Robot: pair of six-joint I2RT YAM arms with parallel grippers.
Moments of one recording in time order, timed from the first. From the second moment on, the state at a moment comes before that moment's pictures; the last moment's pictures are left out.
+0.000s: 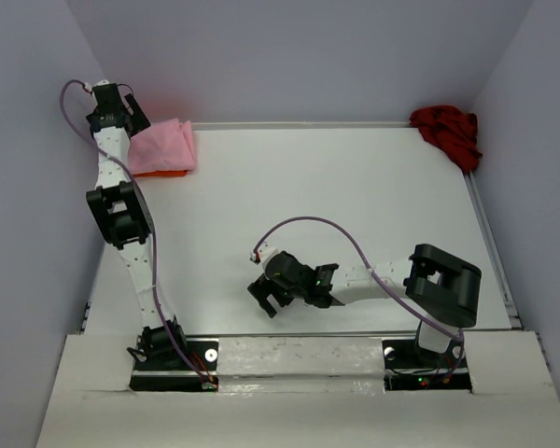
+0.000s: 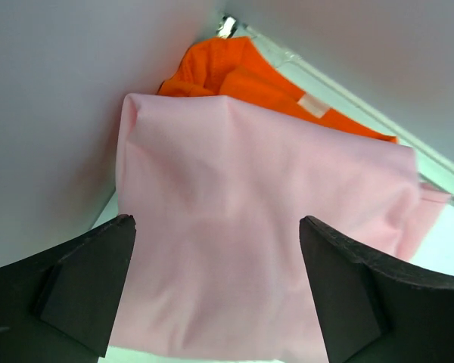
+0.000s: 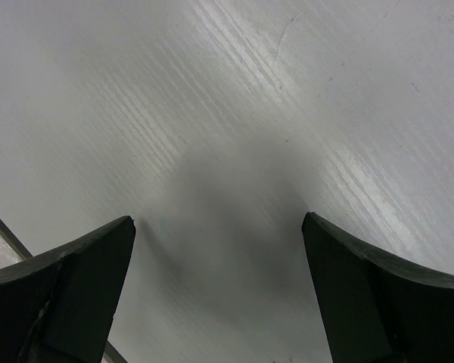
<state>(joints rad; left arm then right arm) 0.27 2.45 2.40 -0.59 -0.13 -0.28 1.20 1.72 0.90 0.02 0.12 0.31</state>
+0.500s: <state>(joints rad) 0.21 2.34 2.27 -0.50 0.00 -0.32 1.20 1.73 0.90 0.02 0.12 0.30</state>
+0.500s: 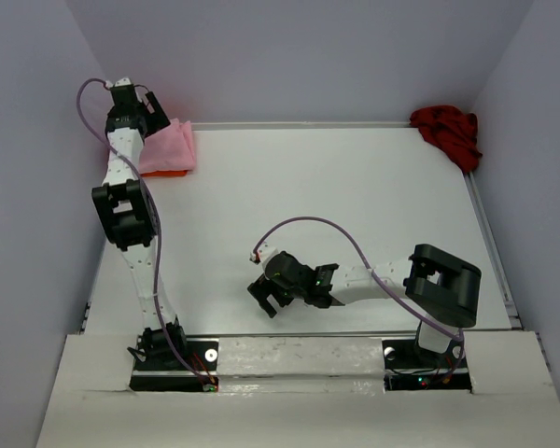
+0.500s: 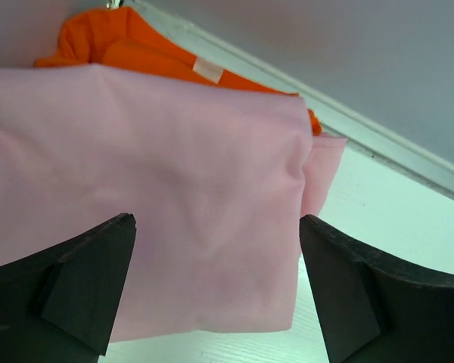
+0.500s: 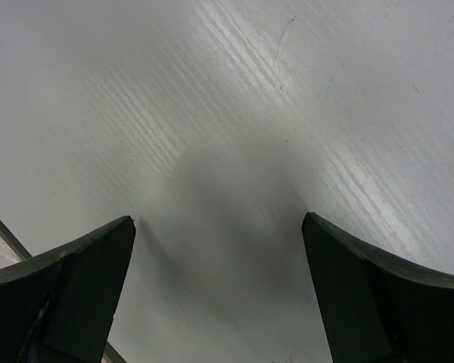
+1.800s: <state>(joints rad) 0.22 2.45 2.13 -0.41 -0.03 -0.29 1.20 1.73 0.90 0.03 0.14 0.30</state>
